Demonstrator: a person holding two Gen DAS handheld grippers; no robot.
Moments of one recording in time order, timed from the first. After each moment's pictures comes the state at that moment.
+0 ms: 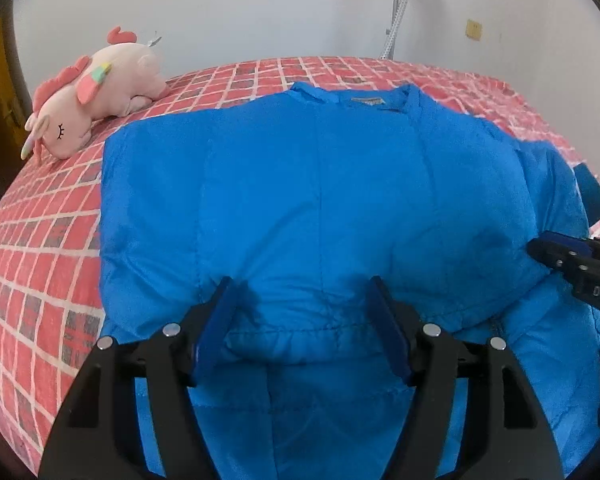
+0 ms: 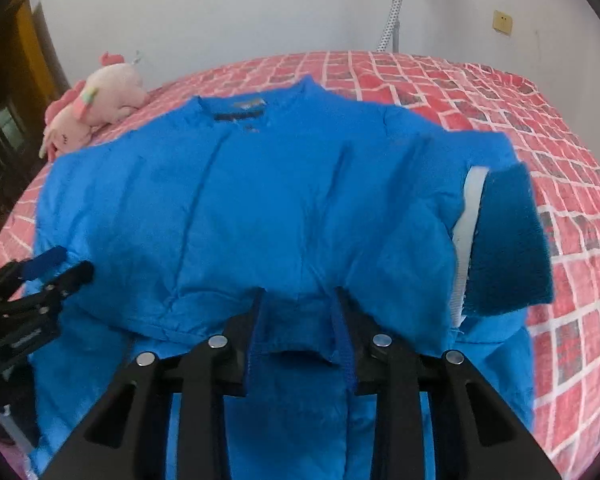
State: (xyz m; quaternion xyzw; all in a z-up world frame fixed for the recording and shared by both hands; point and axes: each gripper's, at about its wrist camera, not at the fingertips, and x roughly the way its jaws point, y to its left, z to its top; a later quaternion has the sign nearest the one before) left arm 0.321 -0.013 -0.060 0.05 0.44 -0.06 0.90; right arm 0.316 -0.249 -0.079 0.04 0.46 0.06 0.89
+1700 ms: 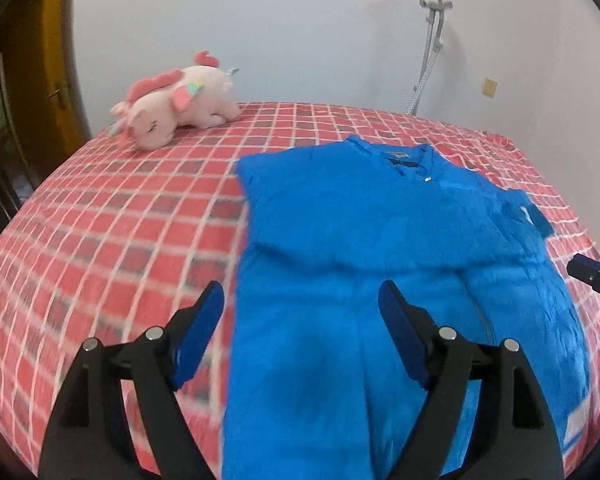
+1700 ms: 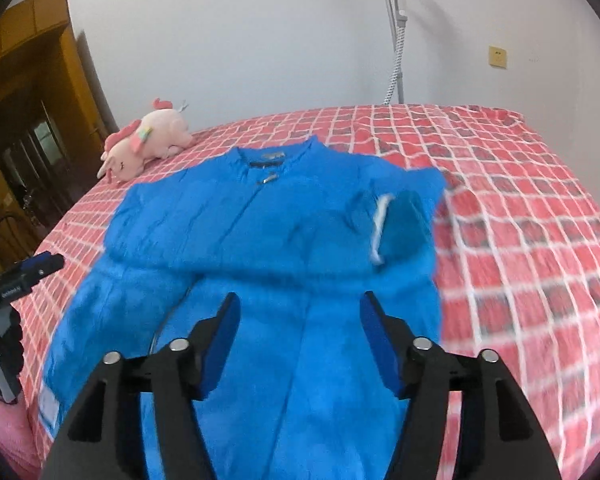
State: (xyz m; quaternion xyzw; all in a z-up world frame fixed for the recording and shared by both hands) left arm 0.197 0.071 0.013 -0.02 0.38 -0.02 0.92; right arm 0.199 -0.307 -0.017 0.06 0.37 0.12 0.92
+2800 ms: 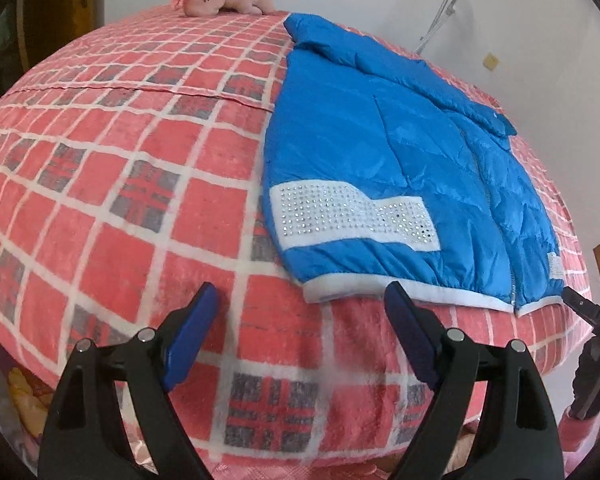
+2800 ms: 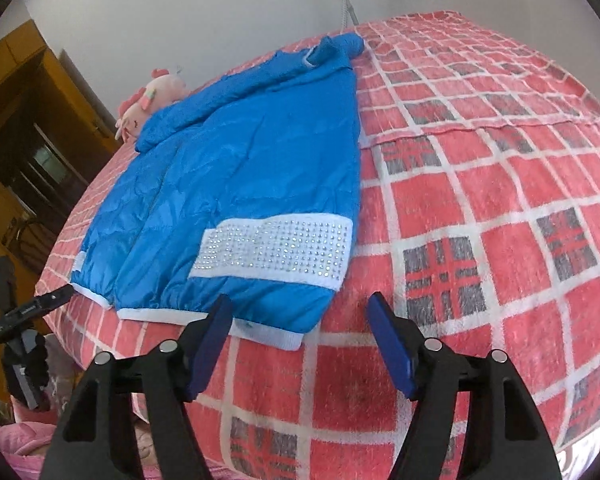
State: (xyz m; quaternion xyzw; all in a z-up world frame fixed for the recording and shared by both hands) left arm 0.012 0.118 -0.066 -0.11 0.48 -0.04 0.87; right arm -0.003 -0.357 -0.095 0.16 0.44 0.12 0.87
